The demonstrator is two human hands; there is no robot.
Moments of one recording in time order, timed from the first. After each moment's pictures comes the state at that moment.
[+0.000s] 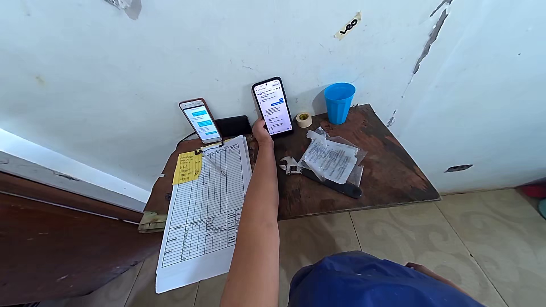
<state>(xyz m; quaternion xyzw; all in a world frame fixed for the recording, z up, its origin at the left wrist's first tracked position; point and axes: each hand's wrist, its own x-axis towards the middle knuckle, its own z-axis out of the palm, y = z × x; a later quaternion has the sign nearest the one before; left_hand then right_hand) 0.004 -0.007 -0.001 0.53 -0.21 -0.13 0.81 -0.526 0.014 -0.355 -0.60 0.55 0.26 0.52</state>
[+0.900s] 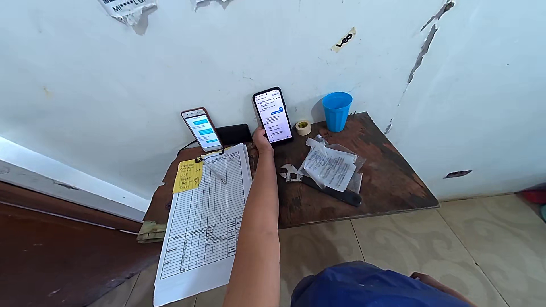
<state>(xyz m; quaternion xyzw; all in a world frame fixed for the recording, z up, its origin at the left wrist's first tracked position) 0.004 -0.007 -0.003 0.52 -0.23 -0.13 0.81 -0.532 0.009 -0.365 -0.63 0.54 0.30 0.47</state>
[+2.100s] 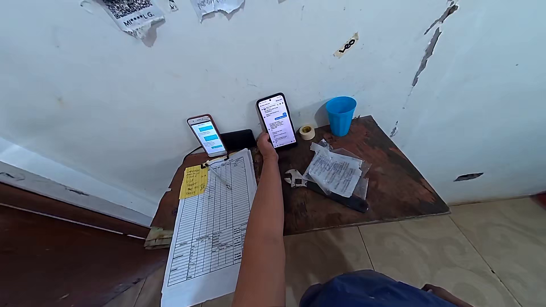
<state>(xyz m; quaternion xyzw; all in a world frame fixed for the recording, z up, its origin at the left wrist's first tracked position) 0.002 -0.004 0.000 0.53 -0.22 -0.14 0.81 -0.525 0.018 -0.349 -0.58 0.56 0.27 0.52</state>
